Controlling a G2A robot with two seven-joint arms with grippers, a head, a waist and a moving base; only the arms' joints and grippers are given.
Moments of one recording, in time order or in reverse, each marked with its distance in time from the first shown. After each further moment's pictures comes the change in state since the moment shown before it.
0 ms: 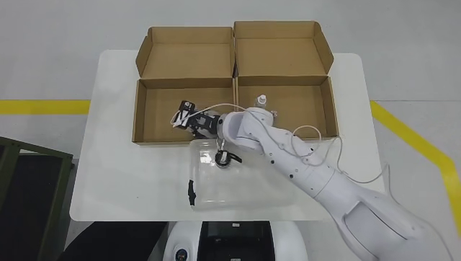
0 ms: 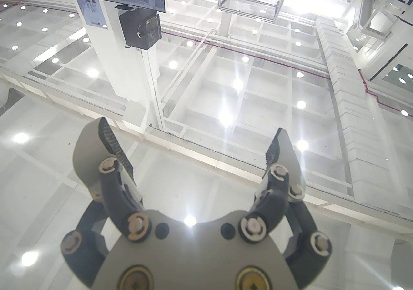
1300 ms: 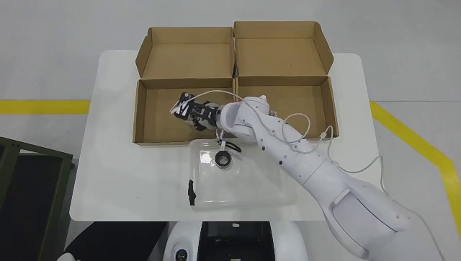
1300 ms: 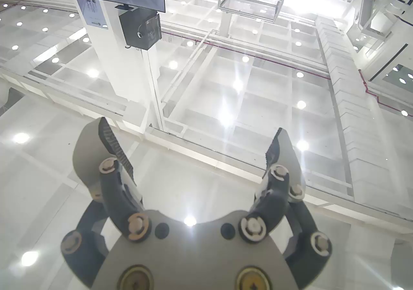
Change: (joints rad) left arm 0.000 0.000 0.000 0.000 0.000 0.000 0.000; right arm 0.072 -0.097 0.027 0.217 -0.035 -0.065 -0.010
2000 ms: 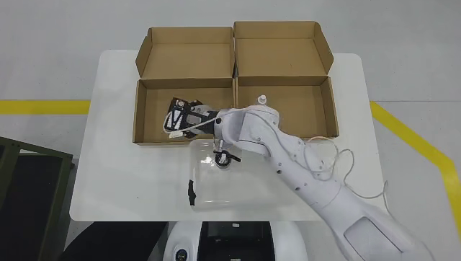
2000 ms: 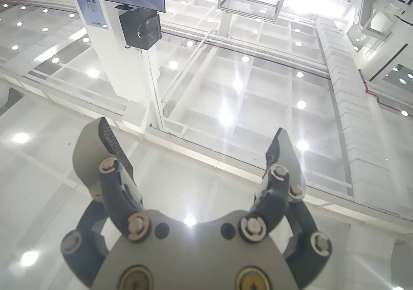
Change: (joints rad) left arm 0.000 0.000 0.000 0.000 0.000 0.000 0.000; right arm -0.237 0.098 0.202 -0.549 -0.114 -0.067 0.070
